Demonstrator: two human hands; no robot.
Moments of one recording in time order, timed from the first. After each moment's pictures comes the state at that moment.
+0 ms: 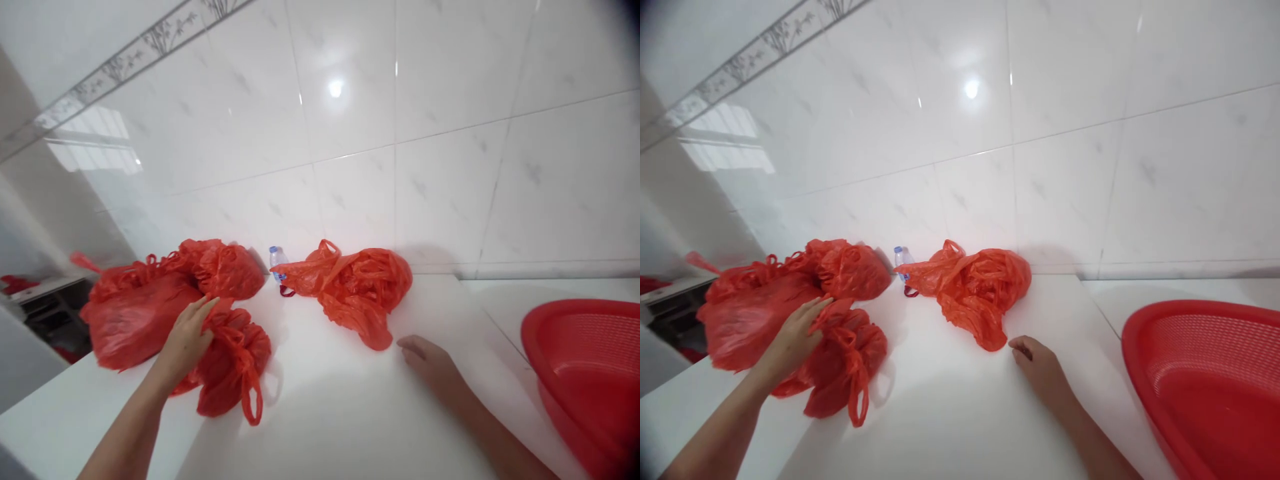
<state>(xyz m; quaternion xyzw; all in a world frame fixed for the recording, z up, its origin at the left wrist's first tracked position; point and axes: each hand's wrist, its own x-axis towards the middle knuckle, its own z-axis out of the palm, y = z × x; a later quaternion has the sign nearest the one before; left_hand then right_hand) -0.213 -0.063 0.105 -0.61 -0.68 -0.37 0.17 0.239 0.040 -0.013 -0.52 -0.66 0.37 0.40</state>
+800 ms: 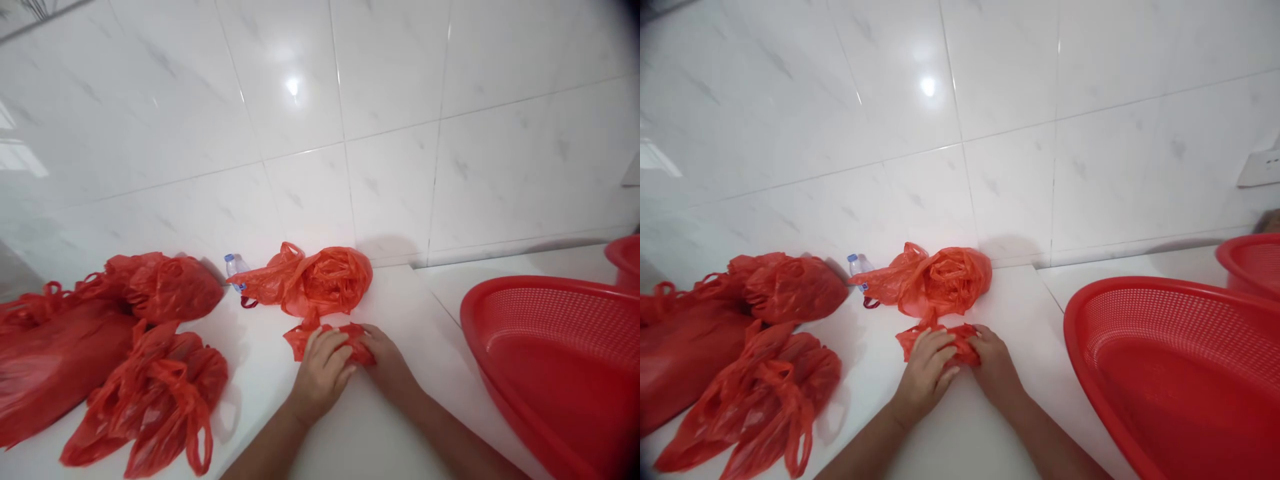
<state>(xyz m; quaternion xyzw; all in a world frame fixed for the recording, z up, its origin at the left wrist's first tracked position) 0.044 0.015 0.002 -0.85 -0.40 -0.35 0.04 0.222 0.042 -0.020 -0.40 -0.74 0.24 0.49</state>
